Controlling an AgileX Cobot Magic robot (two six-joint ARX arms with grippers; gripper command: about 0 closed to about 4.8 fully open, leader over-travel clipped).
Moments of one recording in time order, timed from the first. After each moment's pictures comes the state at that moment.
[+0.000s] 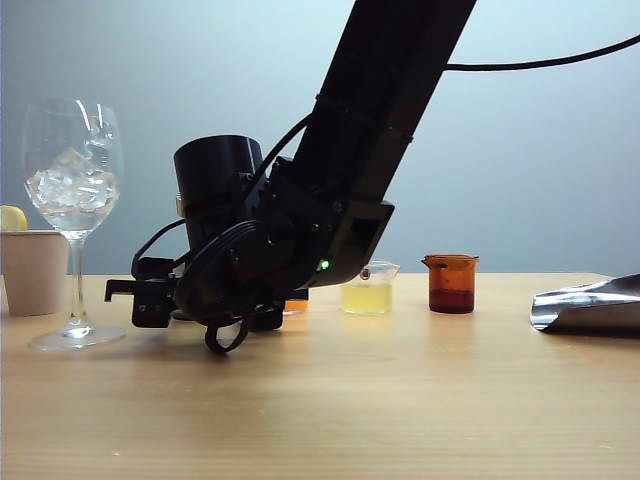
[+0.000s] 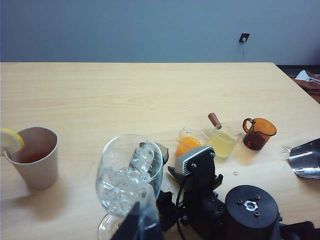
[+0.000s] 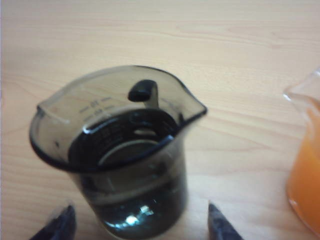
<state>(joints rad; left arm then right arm) 0.00 0.56 0.89 -0.60 0.38 -0.04 0.90 2.36 1.36 0.76 0.48 0.24</state>
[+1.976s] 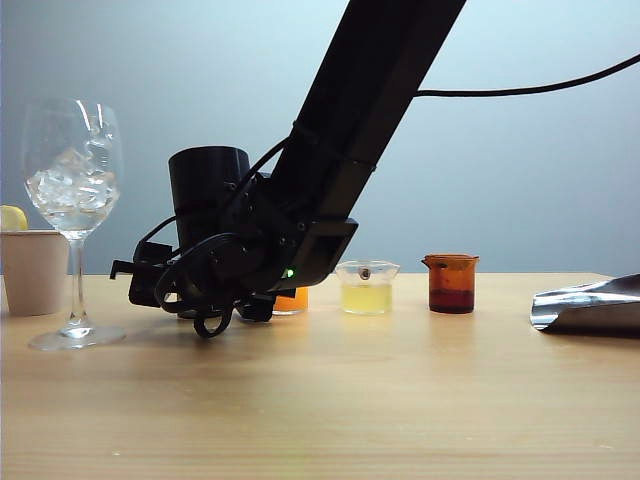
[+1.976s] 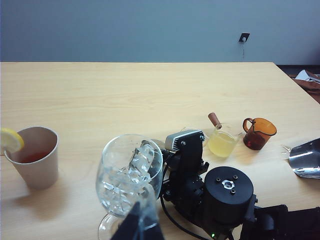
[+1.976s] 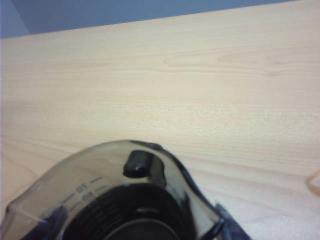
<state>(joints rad) 0.00 0.56 0.89 -0.60 0.38 -0.04 0.87 2.47 1.57 0.72 0.50 0.31</state>
